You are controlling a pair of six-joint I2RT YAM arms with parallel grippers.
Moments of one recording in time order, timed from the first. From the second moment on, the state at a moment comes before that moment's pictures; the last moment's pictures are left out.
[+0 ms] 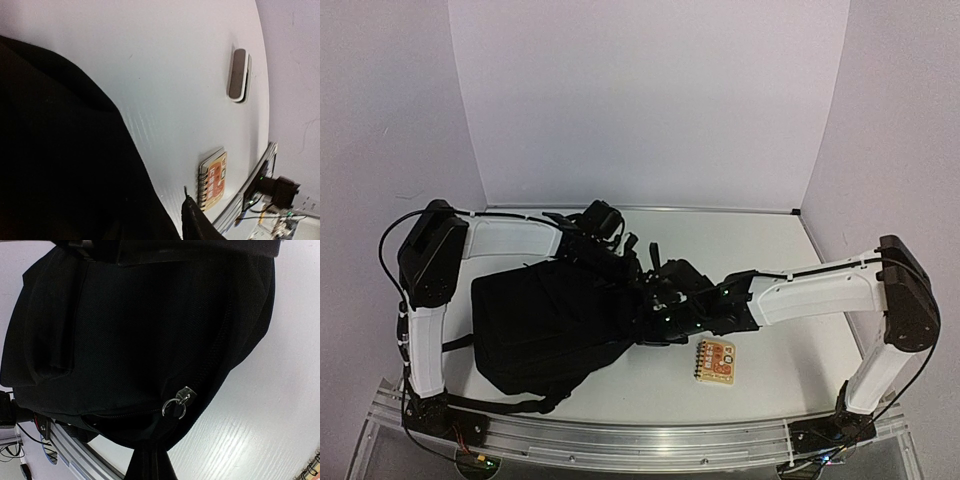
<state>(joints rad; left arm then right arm) -0.78 2.04 1.51 -0.39 0.45 -0.71 1.11 1.74 1.13 -0.22 0.00 0.88</state>
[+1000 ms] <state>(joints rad) -0.68 2.19 1.75 -0.30 0.50 -0.82 1.17 1.80 1.18 -0.16 0.02 0.91</state>
